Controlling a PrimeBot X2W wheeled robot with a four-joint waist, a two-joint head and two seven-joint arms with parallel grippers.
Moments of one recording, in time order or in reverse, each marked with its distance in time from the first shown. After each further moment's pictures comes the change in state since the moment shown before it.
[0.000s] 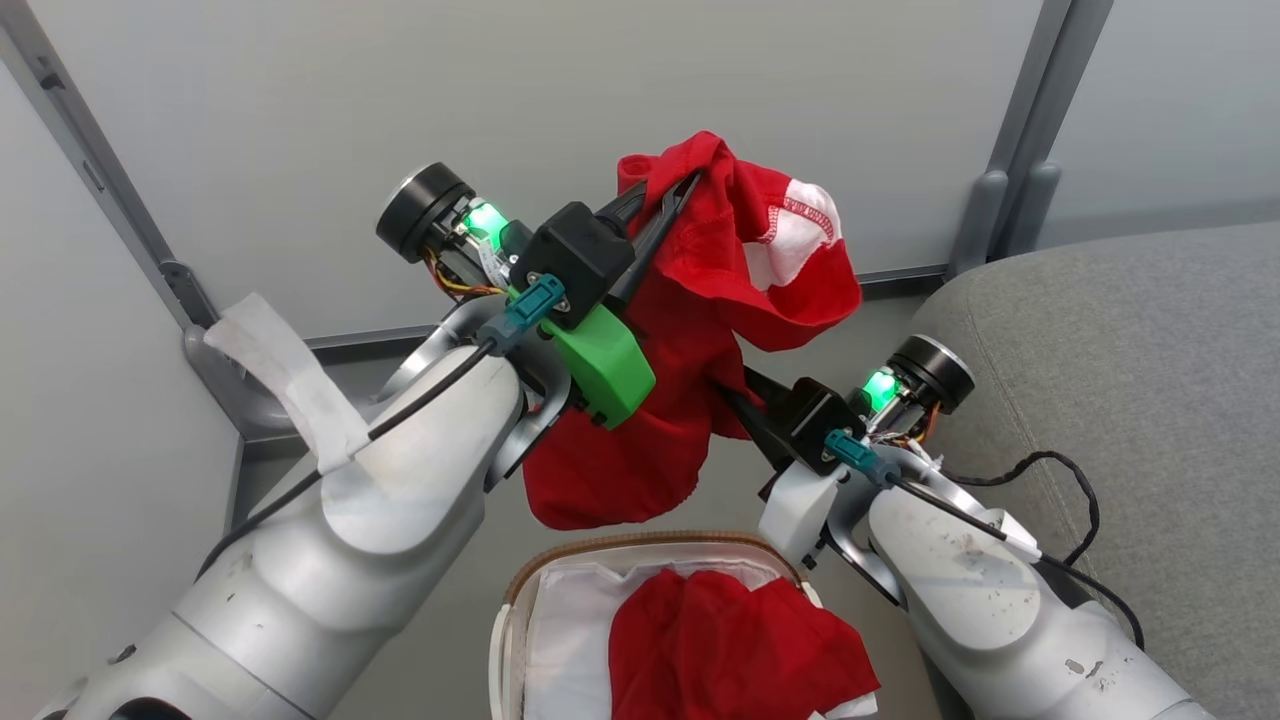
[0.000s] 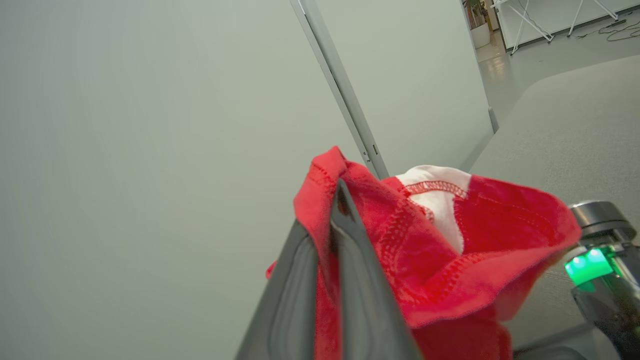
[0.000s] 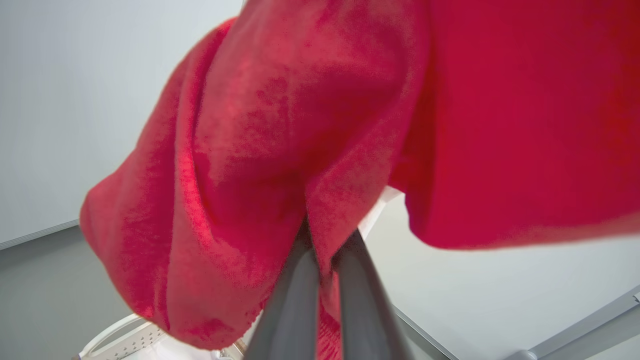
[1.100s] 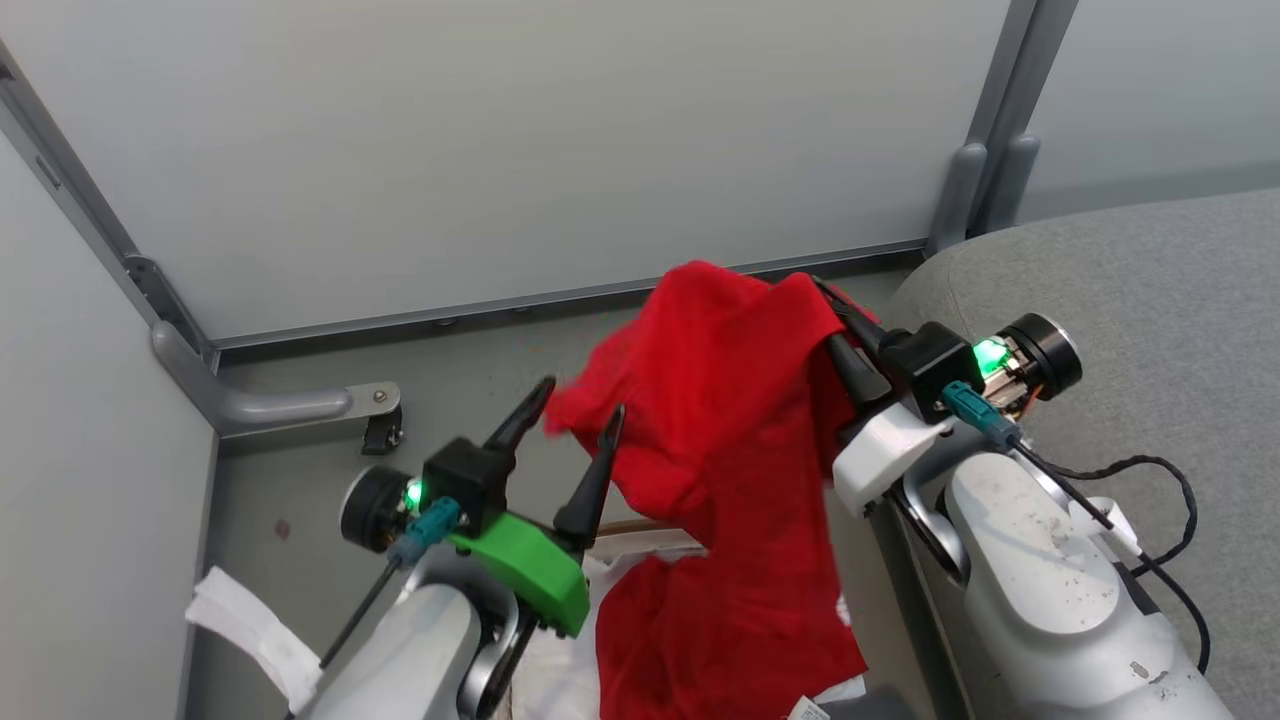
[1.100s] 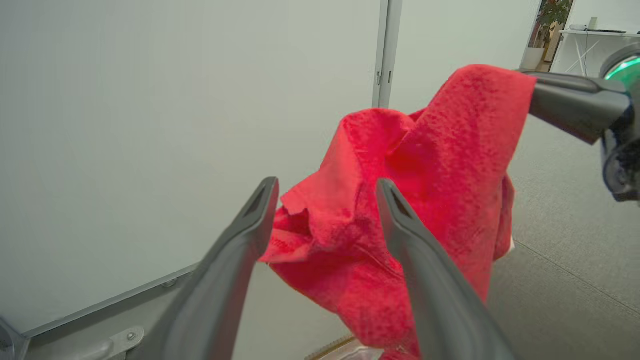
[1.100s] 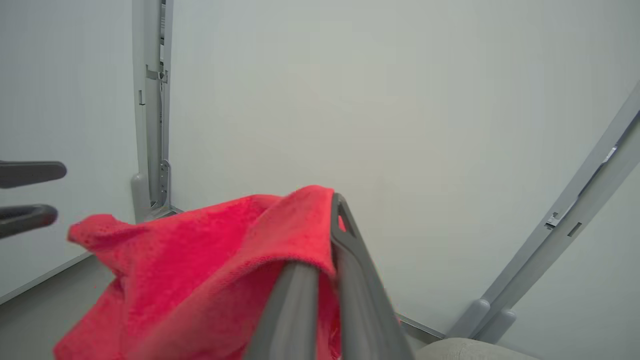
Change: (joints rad) left arm 0.453 -0.029 0.207 0.012 -0.087 0.023 -0.089; right arm 0.074 0.006 -0.269 -0.120 -0.018 0.000 0.000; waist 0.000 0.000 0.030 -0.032
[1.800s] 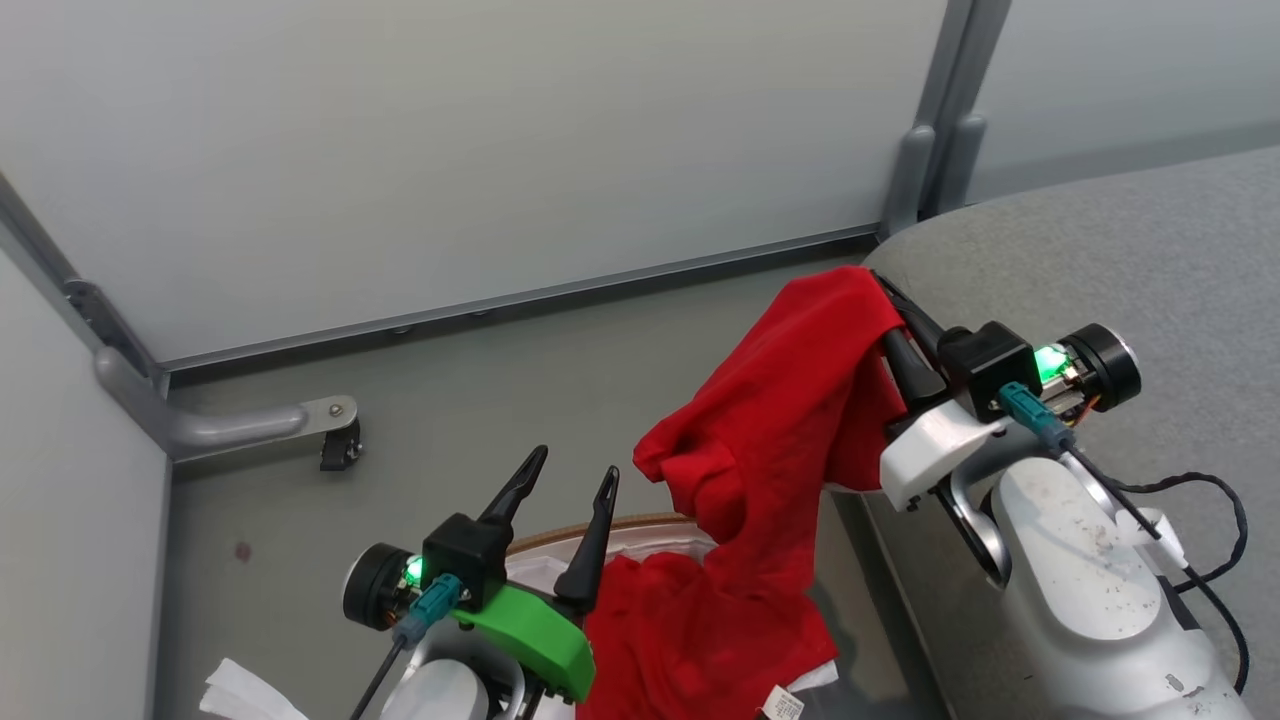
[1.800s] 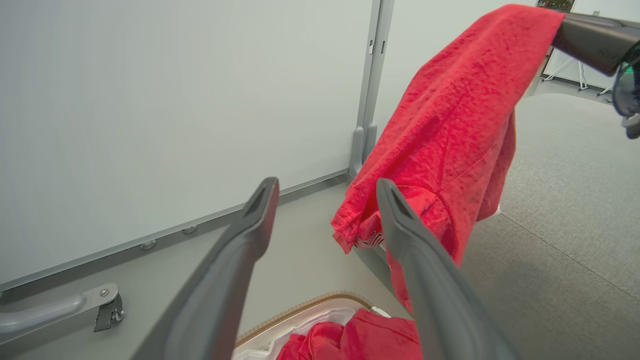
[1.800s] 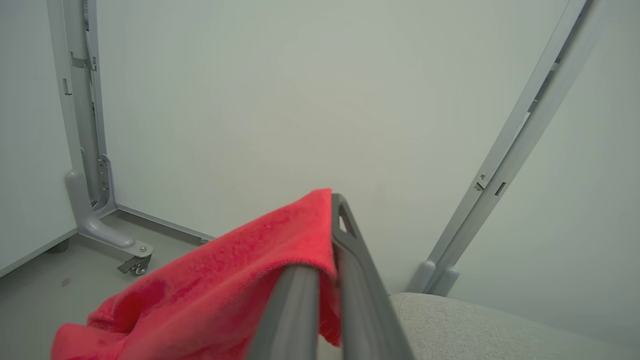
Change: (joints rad) left arm 0.196 -0.088 0.168 -0.041 0.159 -0.046 0.000; right arm 0.045 -0.011 -0.113 -0.032 -0.036 0.000 0.000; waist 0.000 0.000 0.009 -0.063
